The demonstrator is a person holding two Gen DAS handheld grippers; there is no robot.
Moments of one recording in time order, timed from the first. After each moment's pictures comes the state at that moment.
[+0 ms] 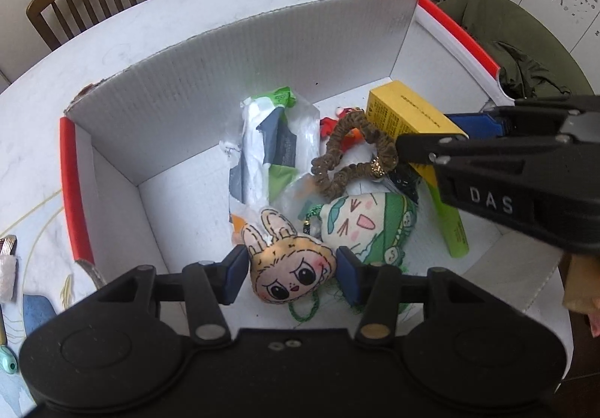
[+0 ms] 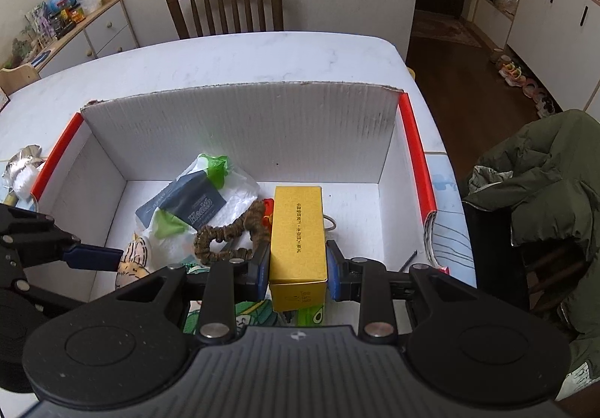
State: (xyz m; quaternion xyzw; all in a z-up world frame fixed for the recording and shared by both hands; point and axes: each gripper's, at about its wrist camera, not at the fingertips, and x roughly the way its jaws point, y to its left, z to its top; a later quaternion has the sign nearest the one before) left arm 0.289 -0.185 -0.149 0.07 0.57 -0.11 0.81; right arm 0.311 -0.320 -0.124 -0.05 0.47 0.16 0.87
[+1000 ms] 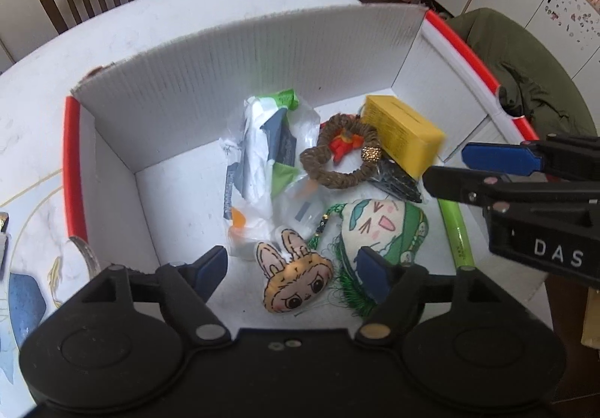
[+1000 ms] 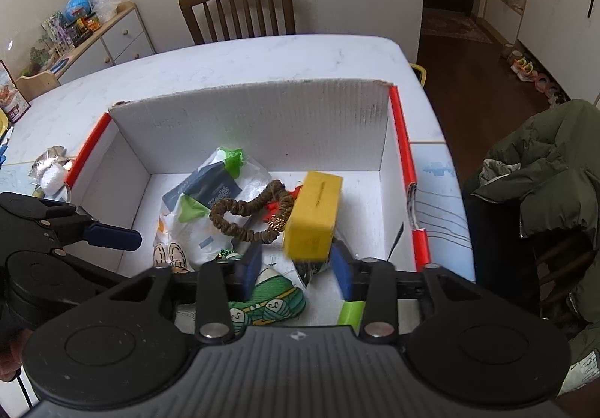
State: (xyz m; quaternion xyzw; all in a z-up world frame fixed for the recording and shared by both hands) left arm 0.283 -0.182 -0.146 0.03 0.55 -0.11 0.82; right arm 0.289 -0.341 -0.106 -0.03 0.46 0.19 0.87
